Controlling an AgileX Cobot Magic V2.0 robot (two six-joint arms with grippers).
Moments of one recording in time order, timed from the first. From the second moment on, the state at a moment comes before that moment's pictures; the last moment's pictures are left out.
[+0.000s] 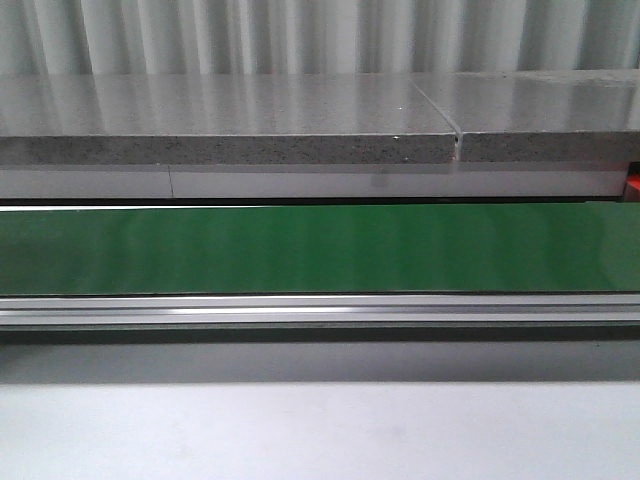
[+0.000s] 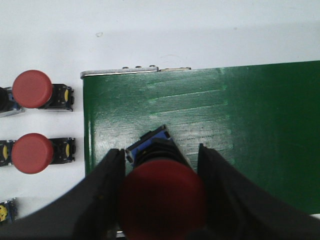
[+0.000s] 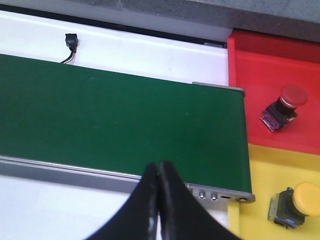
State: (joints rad) left arm 0.07 1.45 -1.23 -0.13 0.92 0.19; right arm -0.09 0.60 -0.59 0.15 0.60 -0.21
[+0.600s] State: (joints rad) left arm 0.05 1.59 -1.24 -0.07 0.95 0.19; right arm -0.09 0.60 -0.59 0.15 0.60 -0.21
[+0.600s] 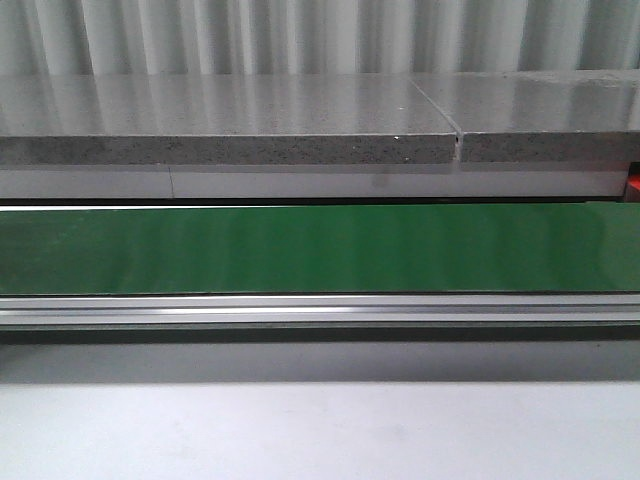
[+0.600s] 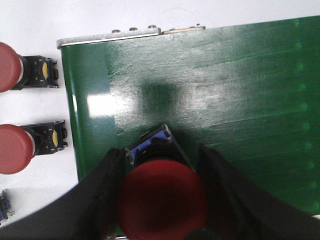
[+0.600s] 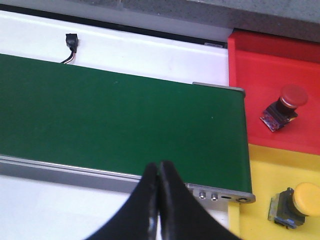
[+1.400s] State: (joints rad) left arm 0.05 1.64 -1.25 -0.09 0.98 0.19; right arm -0.09 0.60 -0.59 0.15 0.60 -0.21
